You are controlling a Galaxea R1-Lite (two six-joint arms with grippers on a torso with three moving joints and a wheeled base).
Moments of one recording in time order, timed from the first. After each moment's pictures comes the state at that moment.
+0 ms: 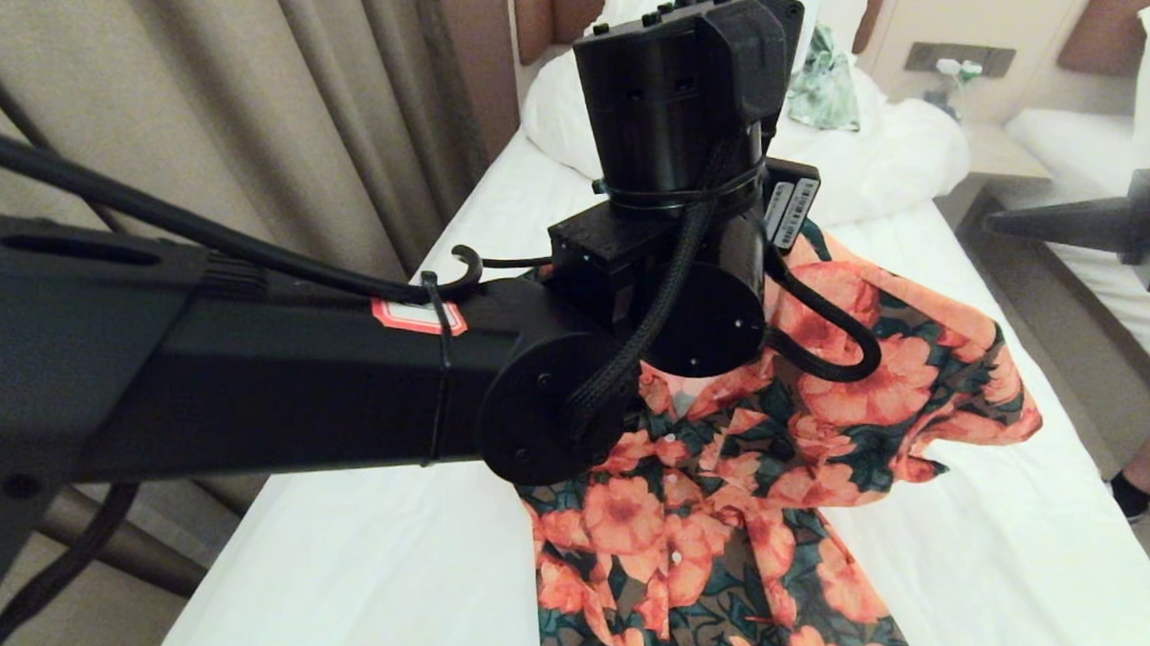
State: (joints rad) left arm -1.03 2.03 -1.68 -0.65 0.74 0.39; right arm -0.14 1.57 -1.47 0.19 1.04 -0.30
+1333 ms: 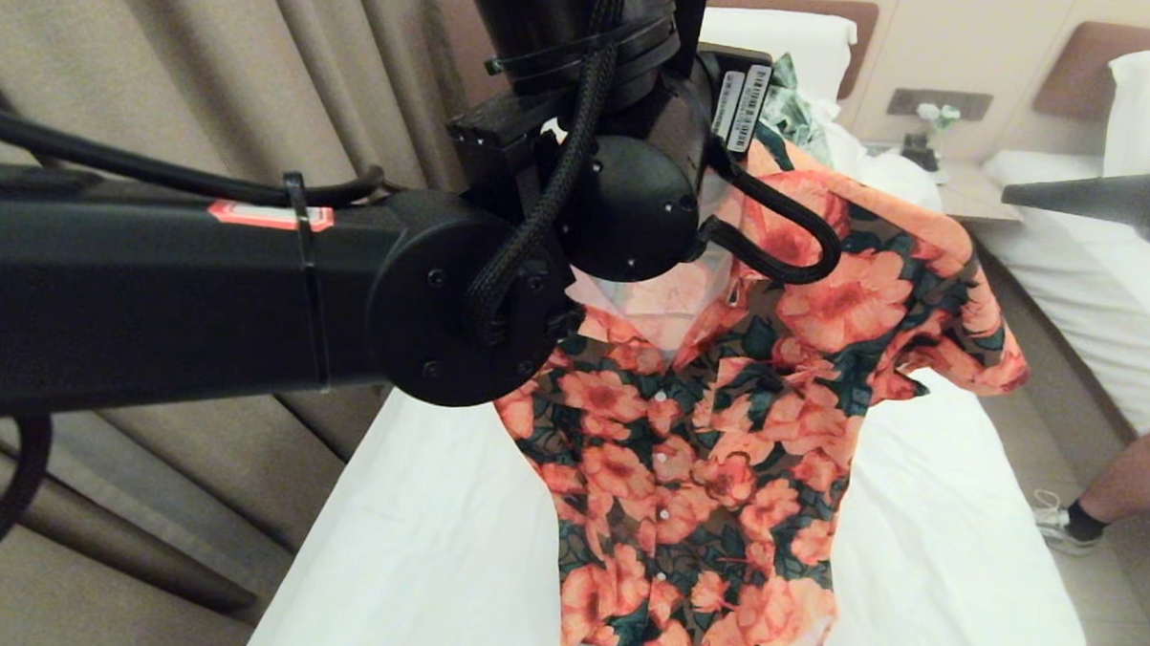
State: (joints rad) left arm -0.99 1.97 -1.74 -0.64 0.73 0.45; right arm -0.13 1.52 -1.42 0.07 1.04 -0.10
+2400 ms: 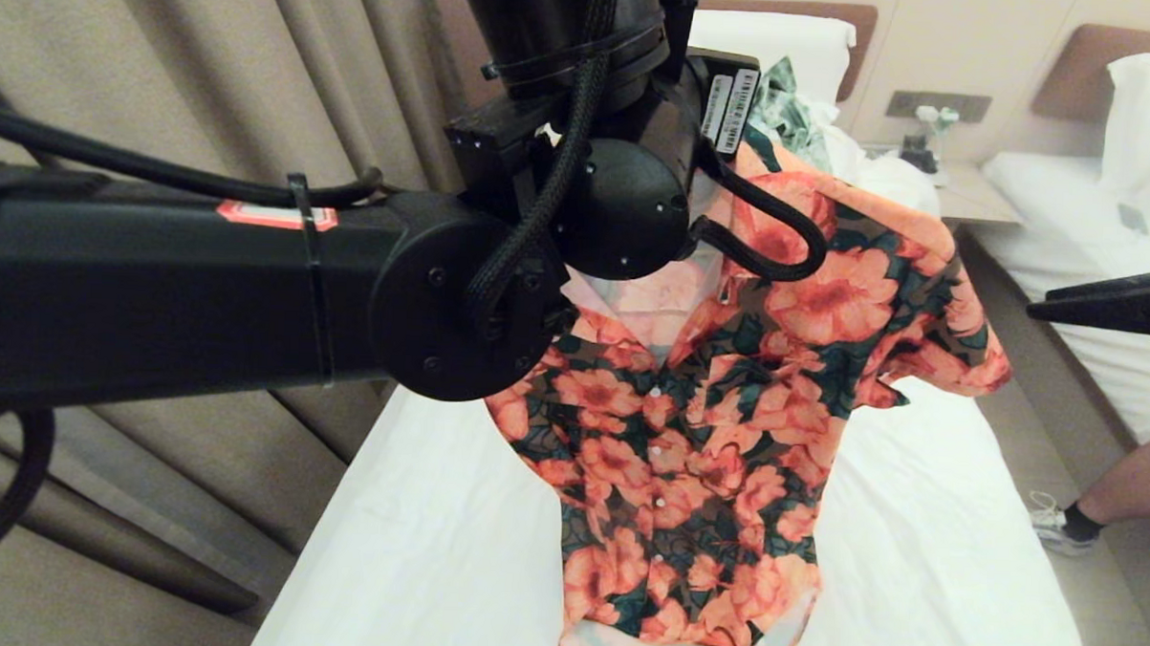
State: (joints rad) left arm -0.97 1.97 -1.74 -0.64 0.73 0.45; right arm -0.23 1.51 -1.39 0.42 0.75 -0.43
